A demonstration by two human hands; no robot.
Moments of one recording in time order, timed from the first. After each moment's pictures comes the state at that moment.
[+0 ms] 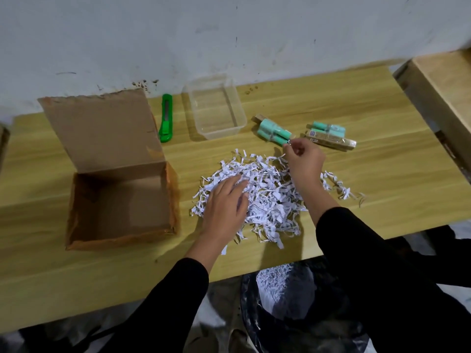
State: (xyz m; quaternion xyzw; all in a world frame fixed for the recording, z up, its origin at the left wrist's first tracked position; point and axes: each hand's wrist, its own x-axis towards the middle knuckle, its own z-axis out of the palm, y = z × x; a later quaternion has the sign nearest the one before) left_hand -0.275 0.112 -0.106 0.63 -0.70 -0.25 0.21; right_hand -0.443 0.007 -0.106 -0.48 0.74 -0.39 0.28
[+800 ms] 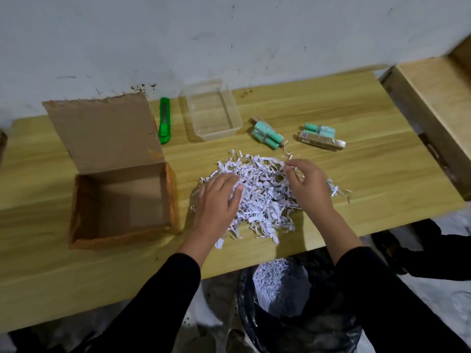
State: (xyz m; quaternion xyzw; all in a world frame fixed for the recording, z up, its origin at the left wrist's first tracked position) left_hand -0.264 0.111 -0.096 0.63 -0.71 -0.20 0.26; right_hand -0.464 0.073 -0.077 -0.64 0.66 -0.31 0.24
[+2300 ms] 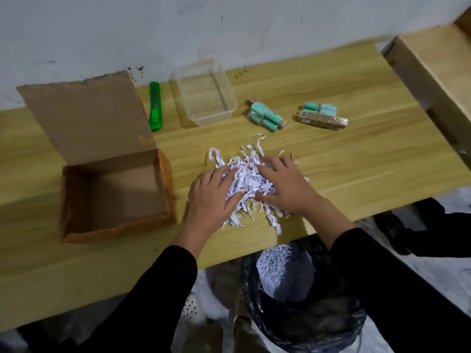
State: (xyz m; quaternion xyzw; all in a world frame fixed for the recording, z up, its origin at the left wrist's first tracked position) left_hand -0.250 0.118 -0.120 0.58 -0.79 -0.12 0.13; right_hand -0.450 0.087 -0.106 -0.84 0.52 -0.04 0.17
